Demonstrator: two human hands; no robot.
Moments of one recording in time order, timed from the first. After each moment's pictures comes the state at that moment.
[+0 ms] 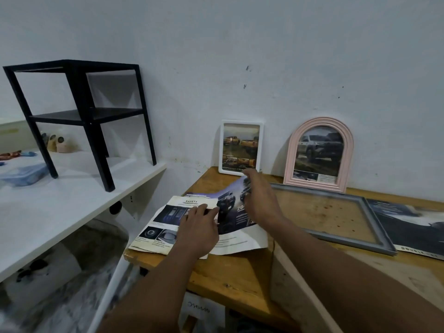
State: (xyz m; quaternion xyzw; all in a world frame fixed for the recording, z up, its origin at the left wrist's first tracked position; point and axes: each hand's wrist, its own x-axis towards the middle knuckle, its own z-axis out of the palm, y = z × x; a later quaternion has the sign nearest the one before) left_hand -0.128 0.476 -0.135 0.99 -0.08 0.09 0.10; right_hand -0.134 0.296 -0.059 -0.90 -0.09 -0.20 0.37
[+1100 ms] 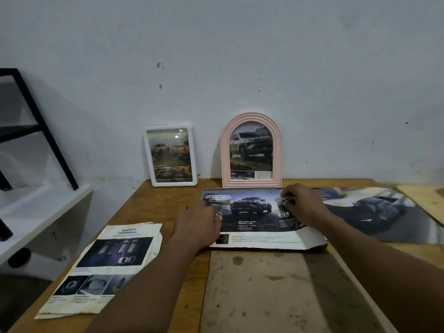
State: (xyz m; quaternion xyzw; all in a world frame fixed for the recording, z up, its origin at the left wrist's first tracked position) left_hand -0.069 0.308 -0.102 0.97 -0.22 0.08 0.05; right_hand -0.113 0.021 -0.102 -0.95 0.09 -0.16 0.24
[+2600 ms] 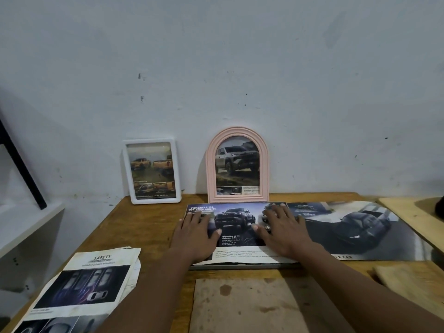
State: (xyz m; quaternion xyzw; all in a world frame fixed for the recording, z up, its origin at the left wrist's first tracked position) left_hand -0.020 0.279 -0.129 0.97 -0.22 0.01 0.10; right_hand -0.109 0.042 -0.123 -0.99 0.10 -0.07 0.10
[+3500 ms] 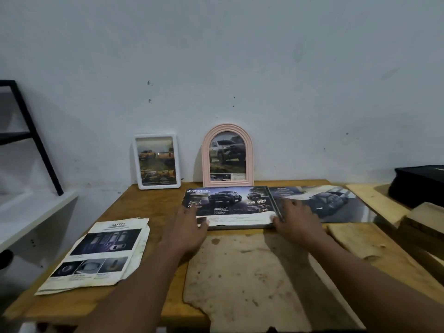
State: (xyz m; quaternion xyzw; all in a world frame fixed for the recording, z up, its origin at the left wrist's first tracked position) left_hand -0.145 0.312 -0.099 0.97 -0.15 0.04 0.21; right_hand -0.234 0.044 -0.095 -0.96 0.22 -0.11 0.11
